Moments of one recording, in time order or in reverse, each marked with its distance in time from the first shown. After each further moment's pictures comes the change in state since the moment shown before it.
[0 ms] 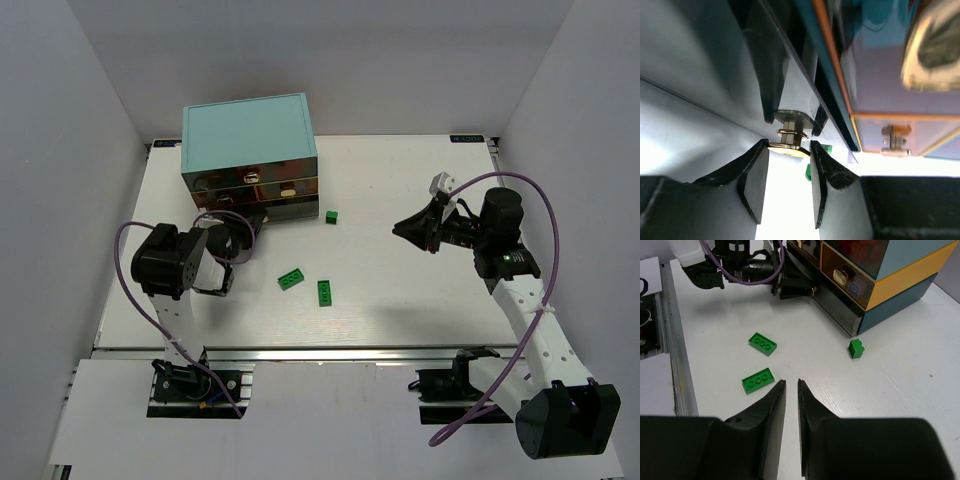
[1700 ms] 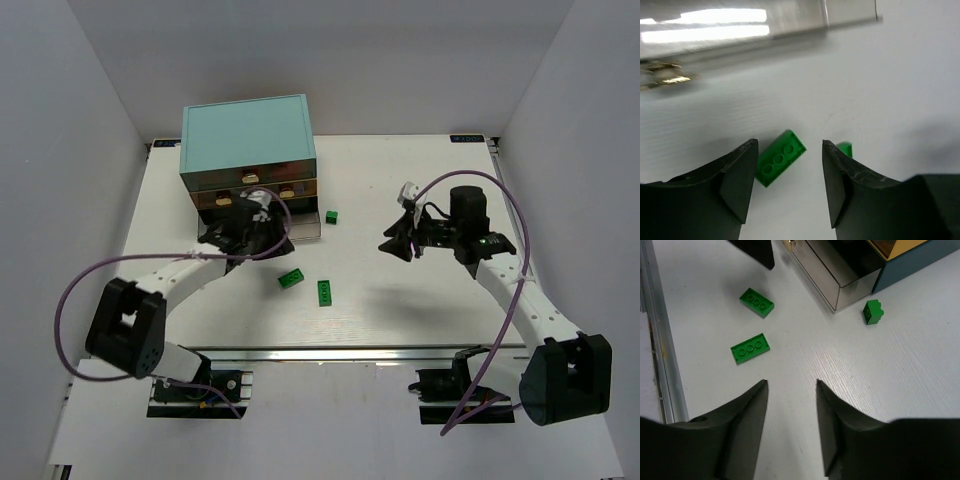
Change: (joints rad) left arm -0.239 -0.589 0.254 -1.354 0.085 0.688; right arm 0.117 0.182 0.019 -0.137 0.132 -0.211
